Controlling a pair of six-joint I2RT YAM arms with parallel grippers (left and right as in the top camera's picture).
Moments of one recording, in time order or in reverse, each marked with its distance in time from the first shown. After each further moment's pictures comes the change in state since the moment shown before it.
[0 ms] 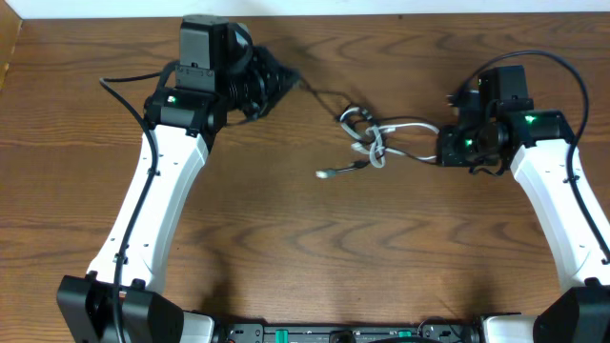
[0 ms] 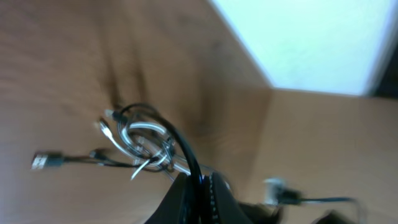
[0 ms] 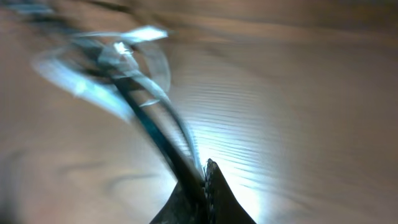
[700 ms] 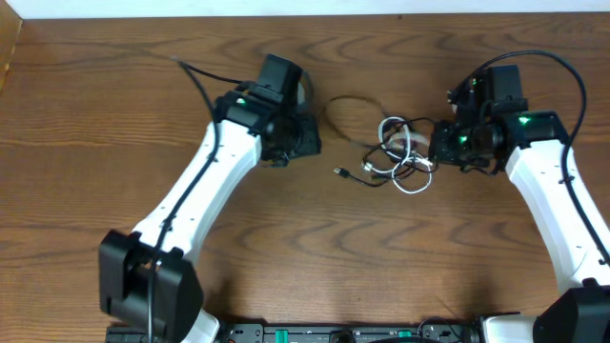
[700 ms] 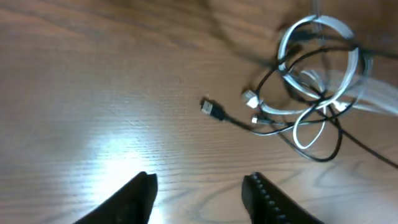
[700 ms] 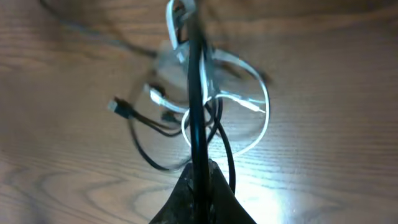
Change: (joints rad) left arm -0.216 0.128 -0.029 -0.324 -0.320 0.454; right arm 0.031 0.000 -0.010 0.034 0.041 0.196
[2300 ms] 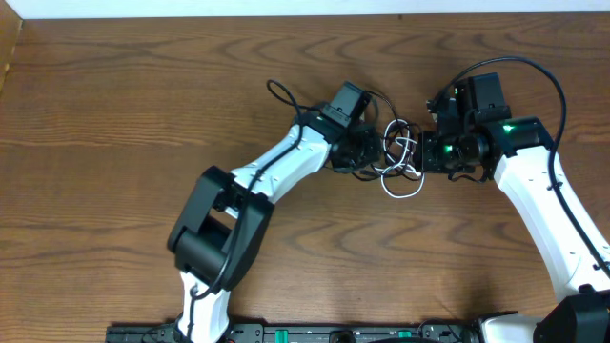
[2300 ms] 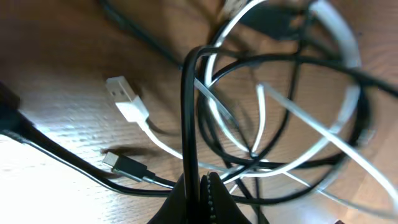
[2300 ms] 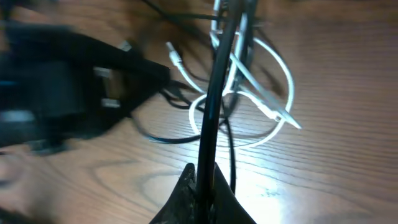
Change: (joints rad) left arm -0.193 0.319 -0.013 0.470 0.168 -0.368; right arm 0.065 -0.019 -0.037 0.009 -0.042 -0.036
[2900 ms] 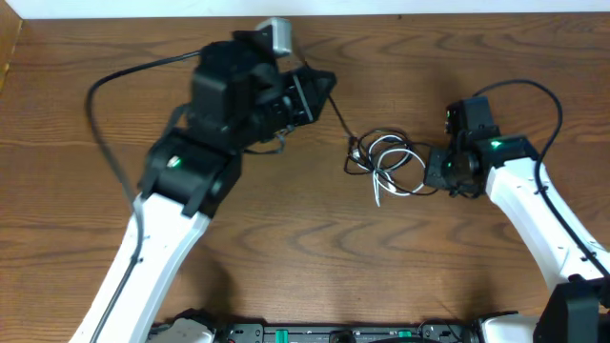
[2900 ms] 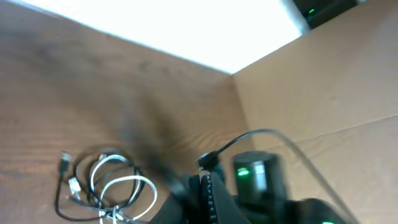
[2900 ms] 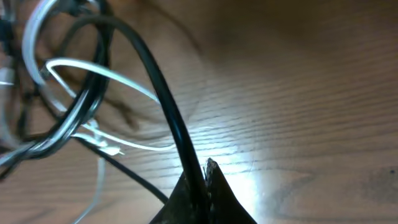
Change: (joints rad) left arm 0.189 -0.723 0.001 -0.019 -0.013 0.154; right arm 0.000 0.000 -0.186 0.089 0.286 0.184
